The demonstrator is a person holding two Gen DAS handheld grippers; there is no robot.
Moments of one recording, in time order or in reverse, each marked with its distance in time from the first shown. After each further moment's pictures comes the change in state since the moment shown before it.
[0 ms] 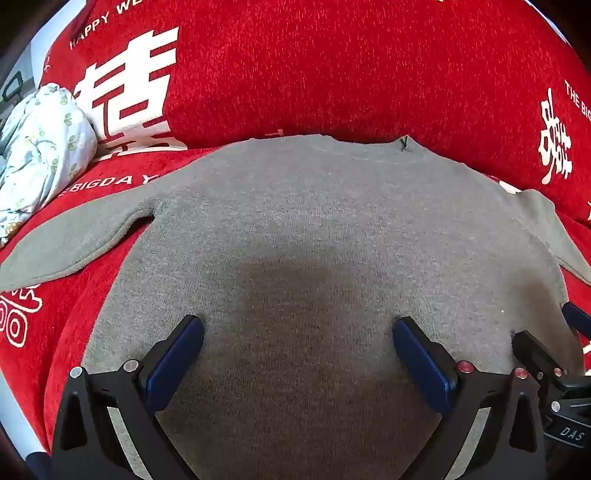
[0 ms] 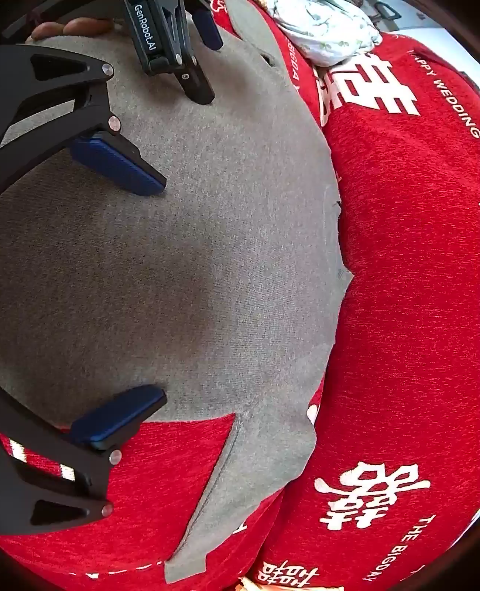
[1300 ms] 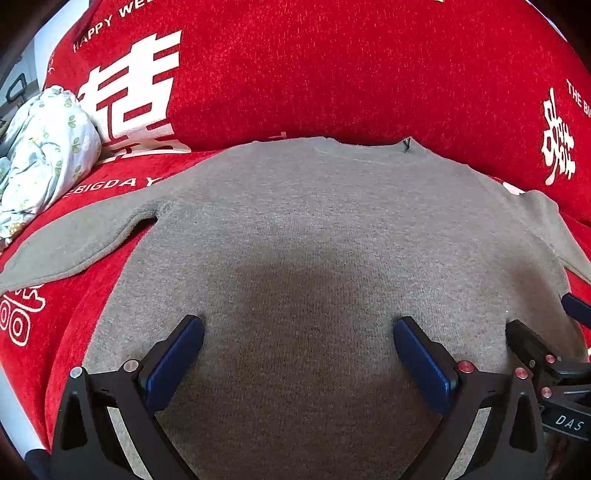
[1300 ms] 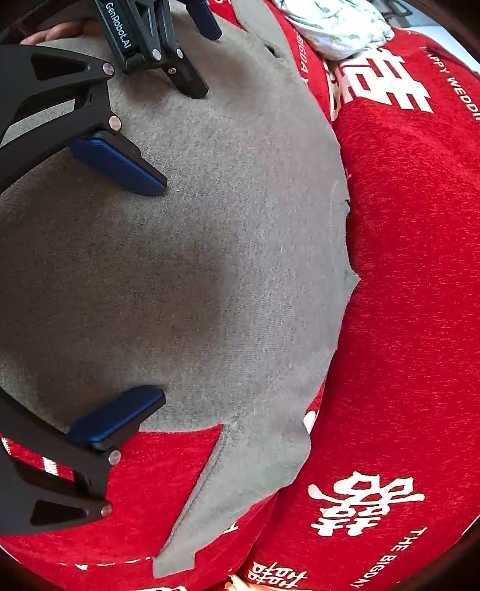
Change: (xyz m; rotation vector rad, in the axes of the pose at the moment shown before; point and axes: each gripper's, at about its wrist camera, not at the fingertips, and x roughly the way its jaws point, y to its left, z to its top) left arm 0.000 -0.005 -0.002 0.008 -0.011 0.041; right arm 0.010 0.007 0.014 -0.022 0.052 -0.024
